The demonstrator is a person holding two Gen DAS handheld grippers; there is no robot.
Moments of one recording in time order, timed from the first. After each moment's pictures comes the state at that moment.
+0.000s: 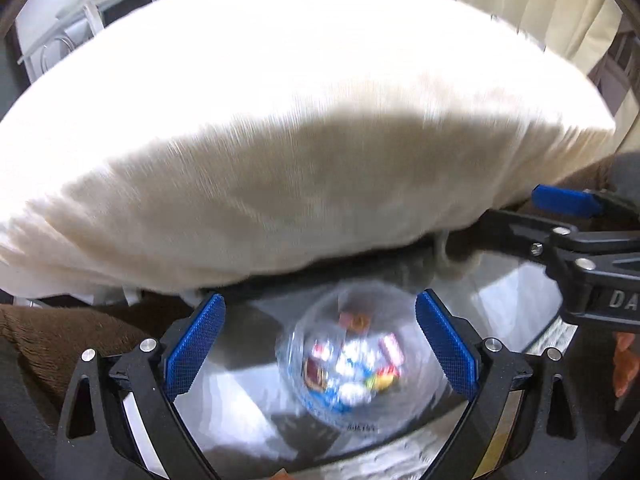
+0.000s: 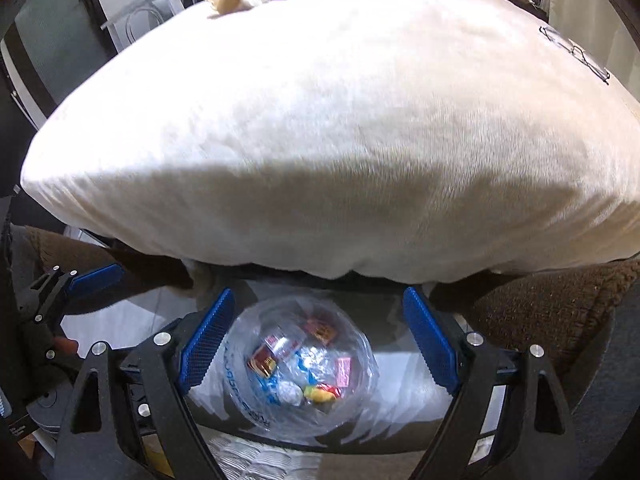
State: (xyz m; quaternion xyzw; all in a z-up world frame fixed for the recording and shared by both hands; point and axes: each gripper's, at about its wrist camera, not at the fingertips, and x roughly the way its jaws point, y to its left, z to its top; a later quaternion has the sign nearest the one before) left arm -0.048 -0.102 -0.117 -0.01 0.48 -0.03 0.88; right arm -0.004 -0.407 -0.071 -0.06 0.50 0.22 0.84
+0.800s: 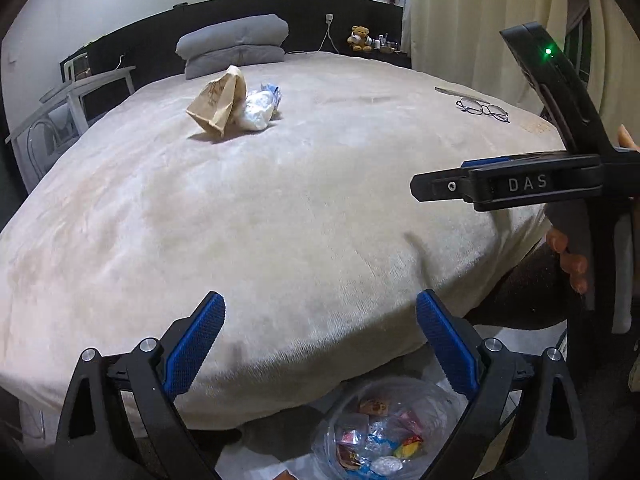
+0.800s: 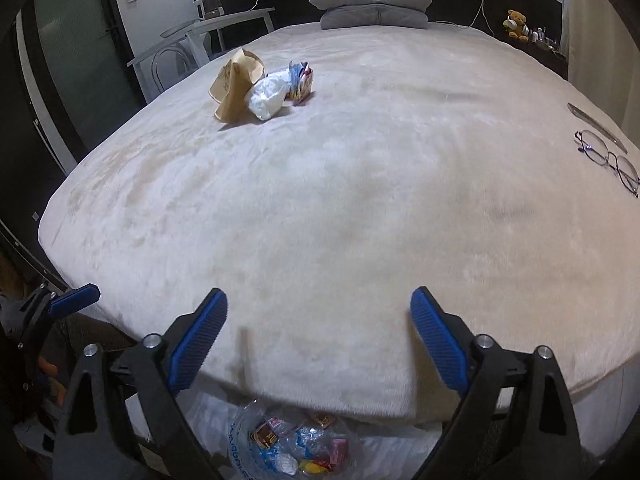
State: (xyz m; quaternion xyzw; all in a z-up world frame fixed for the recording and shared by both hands) left arm -0.003 -0.071 -0.033 0.04 0.35 -0.09 0.93; right arm 0.105 -0.377 -0.002 -0.05 0.43 0.27 0.86
